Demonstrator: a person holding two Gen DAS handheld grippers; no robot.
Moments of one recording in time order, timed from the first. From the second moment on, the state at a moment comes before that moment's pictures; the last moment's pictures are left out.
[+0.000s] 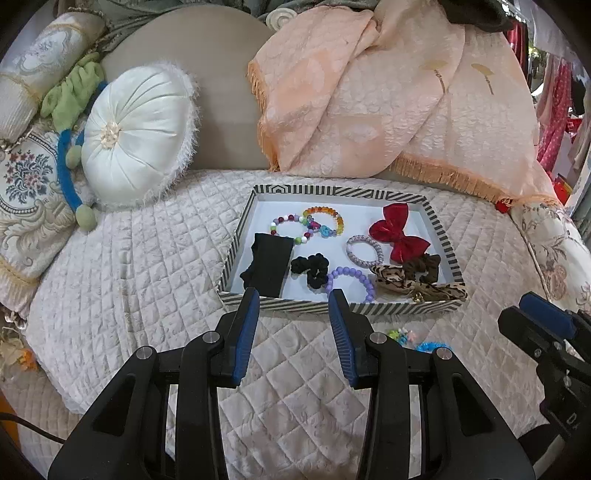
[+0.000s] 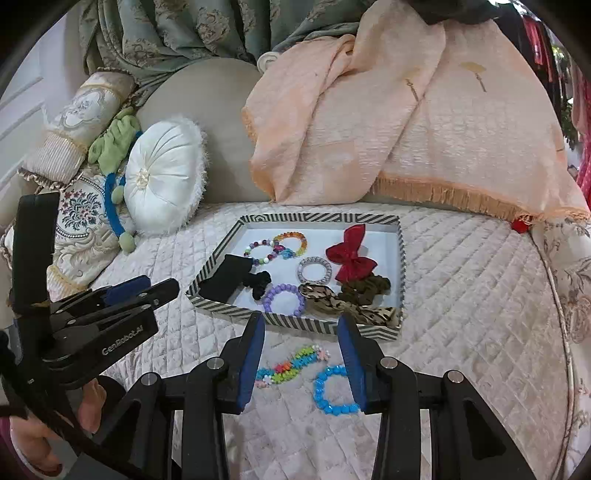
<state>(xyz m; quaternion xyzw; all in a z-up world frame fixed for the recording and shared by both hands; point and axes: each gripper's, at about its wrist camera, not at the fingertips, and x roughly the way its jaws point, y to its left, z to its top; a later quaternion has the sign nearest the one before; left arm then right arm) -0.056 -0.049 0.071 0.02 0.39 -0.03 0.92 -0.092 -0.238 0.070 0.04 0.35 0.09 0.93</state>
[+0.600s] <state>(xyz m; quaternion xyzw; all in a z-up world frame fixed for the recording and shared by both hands) -0.072 -0.051 0.065 0.02 0.40 -0.03 0.92 -0.103 -0.242 0.062 0.02 0.36 0.08 0.93</state>
